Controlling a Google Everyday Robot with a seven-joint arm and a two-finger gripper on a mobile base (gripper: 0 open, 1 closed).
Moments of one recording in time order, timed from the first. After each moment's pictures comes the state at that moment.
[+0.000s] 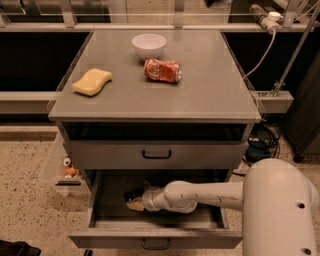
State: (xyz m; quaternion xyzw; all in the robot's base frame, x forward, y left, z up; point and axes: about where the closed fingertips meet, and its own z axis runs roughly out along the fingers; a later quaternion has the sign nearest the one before) arm 0.578 0.095 0.345 -0.44 0.79 0.26 0.34
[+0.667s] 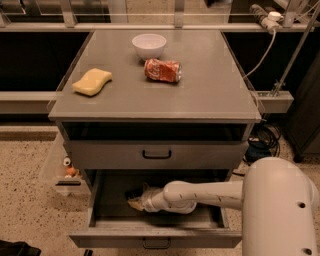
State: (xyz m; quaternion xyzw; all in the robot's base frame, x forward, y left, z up) arm 0.578 0.095 0.354 -0.44 0.79 0.26 0.34
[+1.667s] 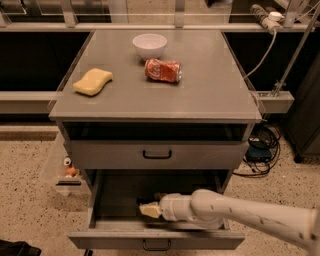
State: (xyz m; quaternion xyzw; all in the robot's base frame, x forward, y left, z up) arm 0.529 0.038 0.413 -0.32 0.82 0.33 0.34
